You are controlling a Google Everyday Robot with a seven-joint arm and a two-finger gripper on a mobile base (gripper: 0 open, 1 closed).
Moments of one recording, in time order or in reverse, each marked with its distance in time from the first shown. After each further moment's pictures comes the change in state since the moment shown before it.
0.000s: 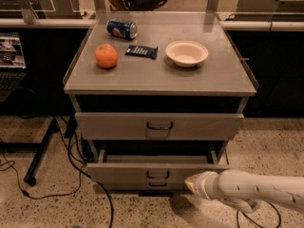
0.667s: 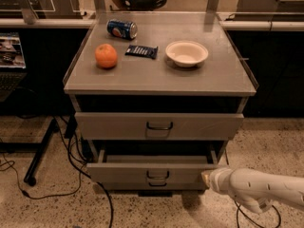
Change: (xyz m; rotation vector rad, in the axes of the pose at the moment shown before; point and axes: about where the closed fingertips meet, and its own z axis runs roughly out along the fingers) arm 0.016 -0.070 -0.012 0.168 -0.015 0.228
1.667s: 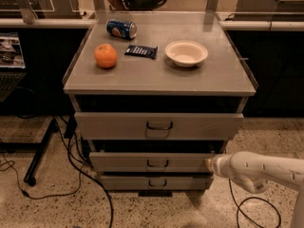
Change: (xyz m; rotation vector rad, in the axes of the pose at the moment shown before) arm -0.036 -0.049 0.019 0.060 -0.008 0.141
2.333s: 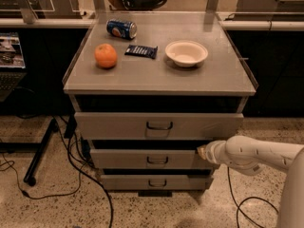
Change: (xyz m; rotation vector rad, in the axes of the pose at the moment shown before) arm -0.055 0.021 0.006 -0.079 -0.028 -0.143
